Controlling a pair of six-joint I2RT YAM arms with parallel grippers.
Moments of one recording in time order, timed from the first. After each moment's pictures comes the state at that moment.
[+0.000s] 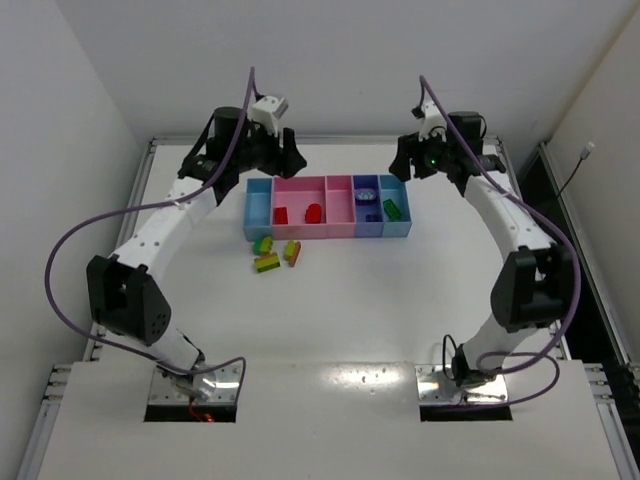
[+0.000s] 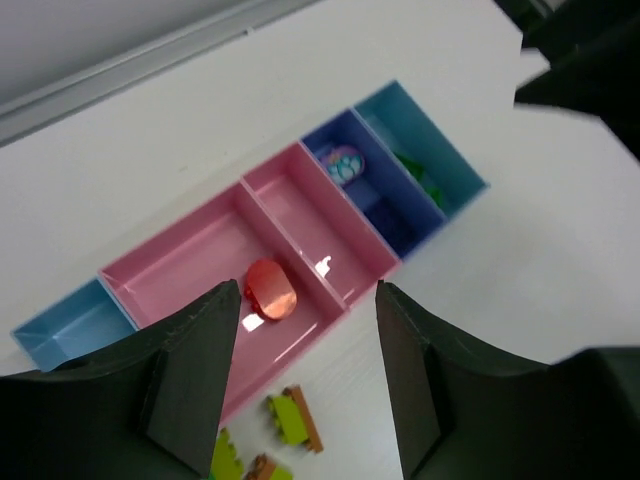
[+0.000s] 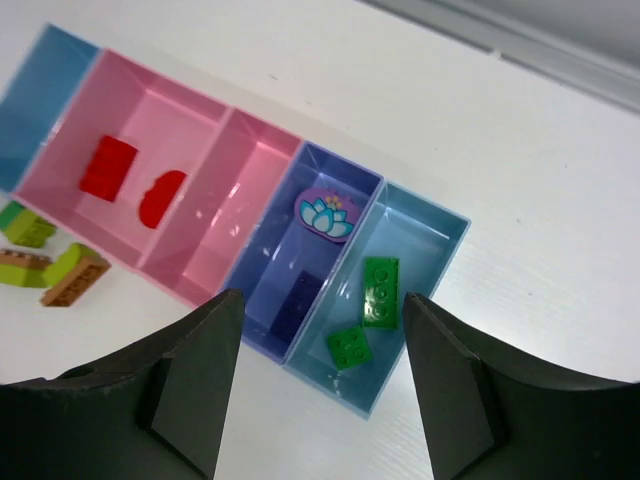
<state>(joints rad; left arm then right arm) -0.33 1.60 1.51 -0.26 0.36 -0.12 0.09 1.70 1.43 -0.33 -0.41 -0.13</state>
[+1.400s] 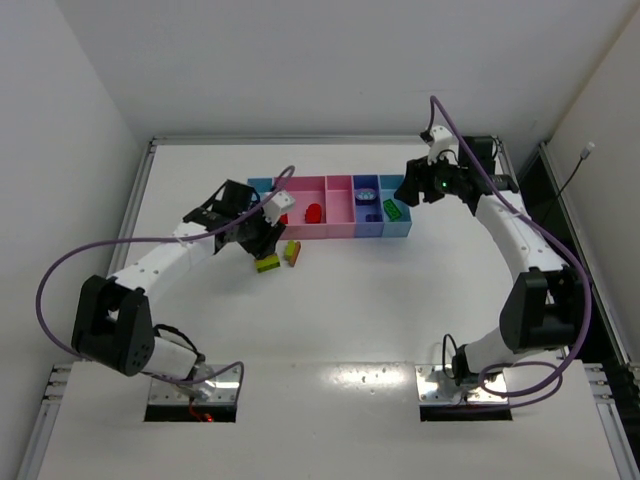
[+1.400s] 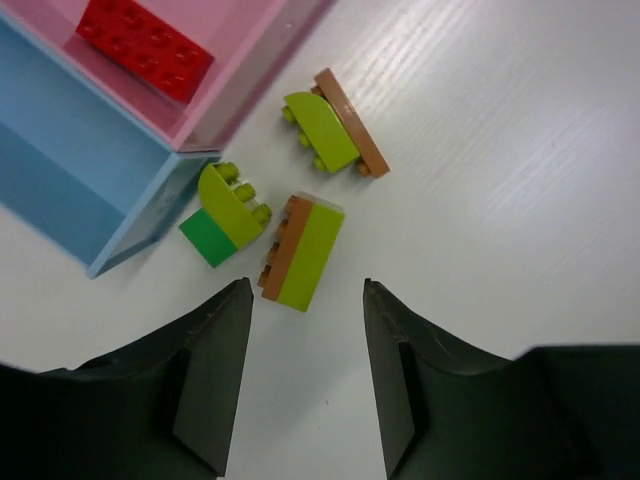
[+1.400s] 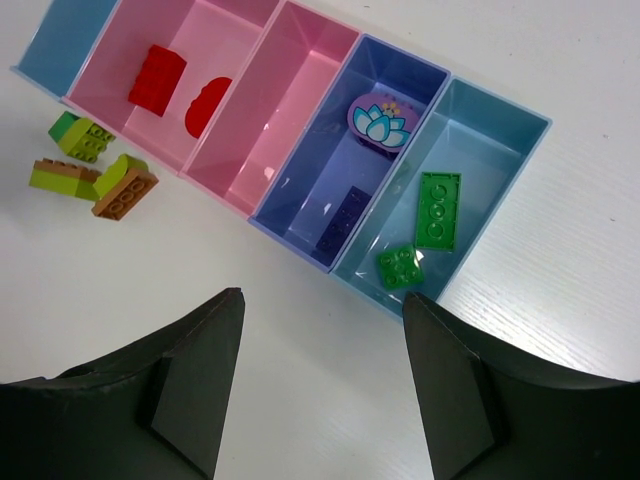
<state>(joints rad) -0.36 1.40 1.01 -0.50 0.23 0.31 0.04 1.52 1.23 -0.39 -0.56 -0.15</state>
